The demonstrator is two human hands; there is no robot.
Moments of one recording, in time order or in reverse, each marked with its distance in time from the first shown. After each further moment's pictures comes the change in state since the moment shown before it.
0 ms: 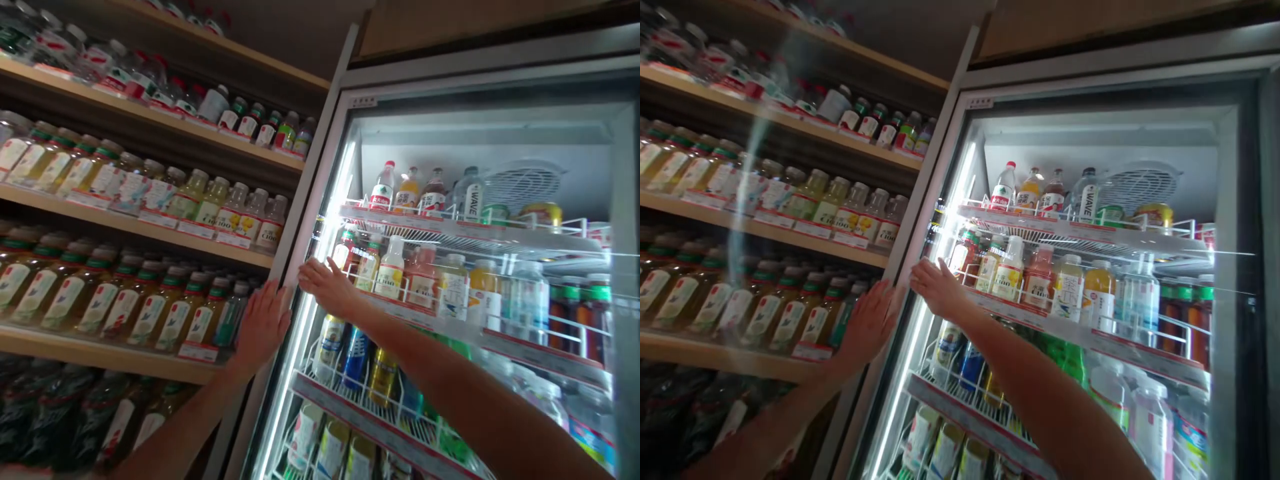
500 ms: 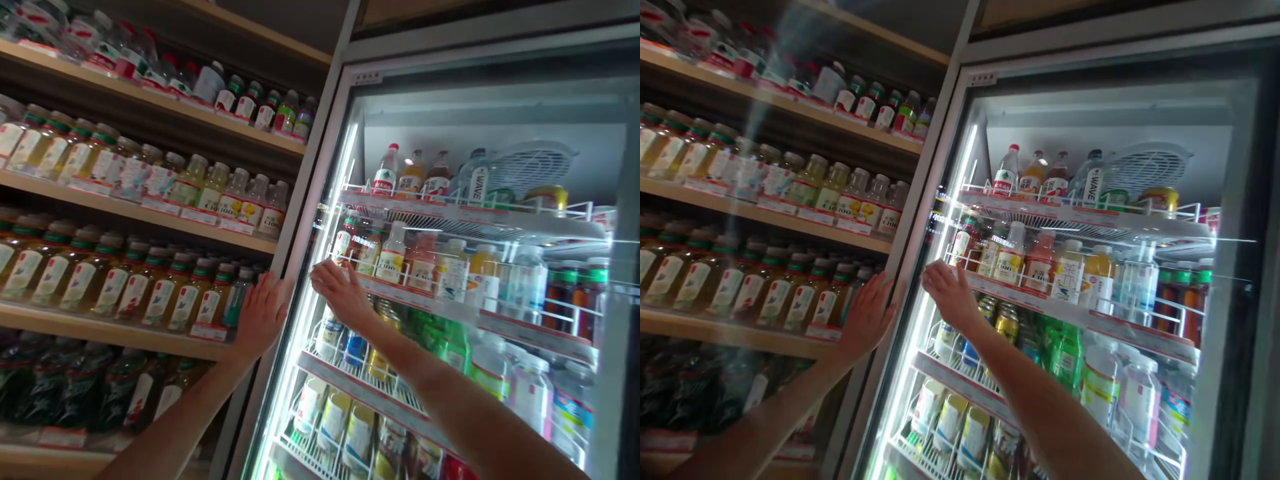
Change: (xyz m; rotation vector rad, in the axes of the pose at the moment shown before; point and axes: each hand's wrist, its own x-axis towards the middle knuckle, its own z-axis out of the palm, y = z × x) left_hand -0.020 -0.003 -0.012 -0.062 -0.049 -0.046; right_hand -0.059 -0.058 0.015 0.039 0.010 0.133
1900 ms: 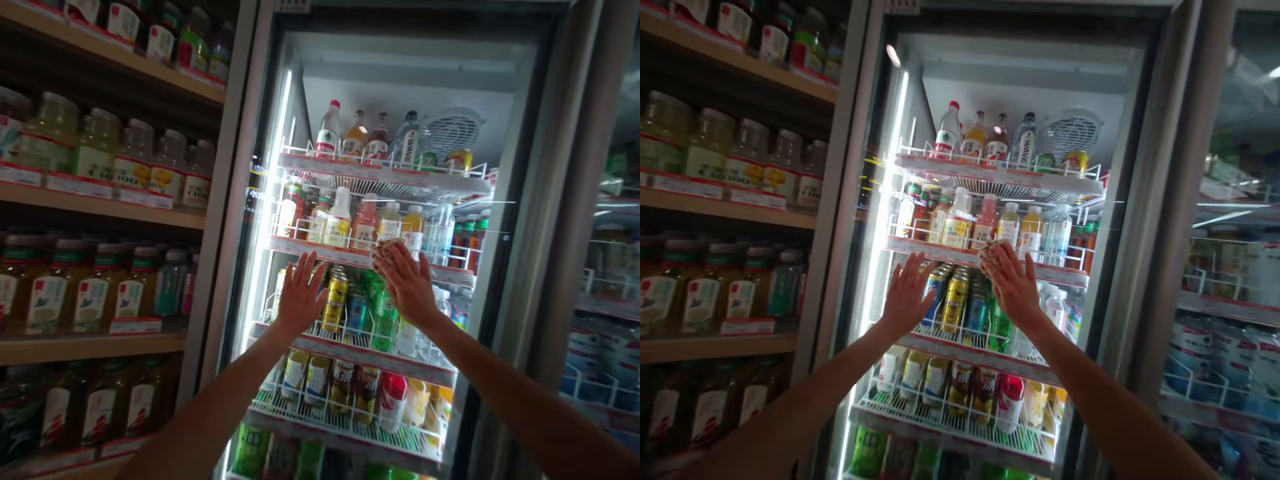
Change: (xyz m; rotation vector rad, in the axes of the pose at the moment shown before) left_hand 0.017 0.173 0.025 -0.262 0.049 0.276; right_hand -0.193 0.071 -0.079 -0.322 0.073 0.374
